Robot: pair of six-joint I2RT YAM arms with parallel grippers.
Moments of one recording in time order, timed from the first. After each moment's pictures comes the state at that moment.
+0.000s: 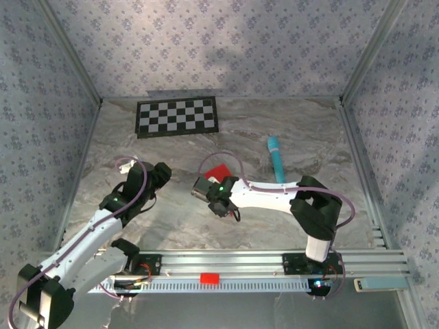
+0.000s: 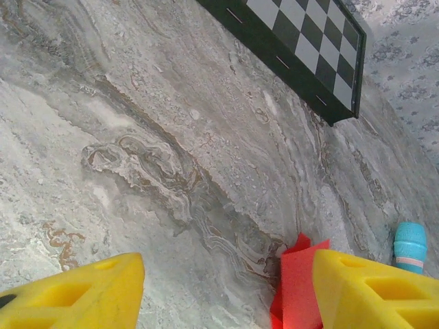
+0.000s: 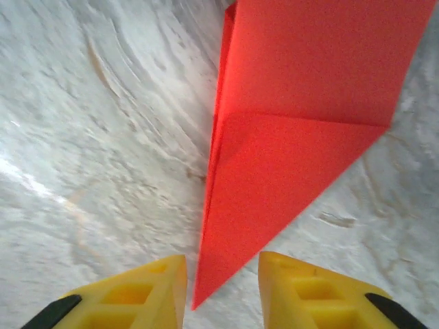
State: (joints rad) left arm -0.50 0.84 0.57 -0.38 -0.25 -1.08; right arm 1.09 1.77 1.20 -0.78 0.28 0.34
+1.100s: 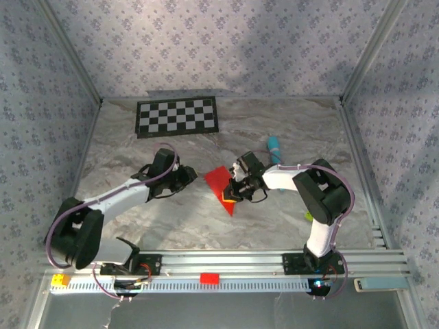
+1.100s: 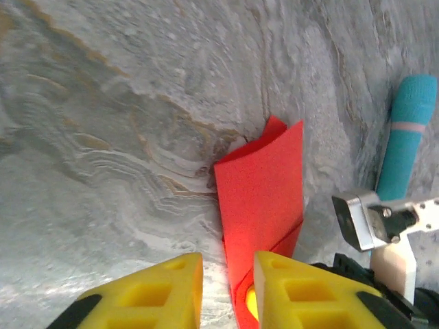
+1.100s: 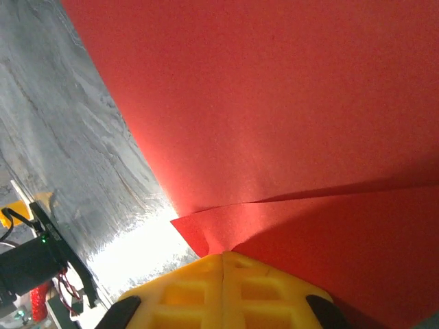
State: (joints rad) left arm -0.52 1.37 0.68 -0.11 0.25 -1.04; right arm 0.62 1.81 0.87 -0.17 -0.64 0.69
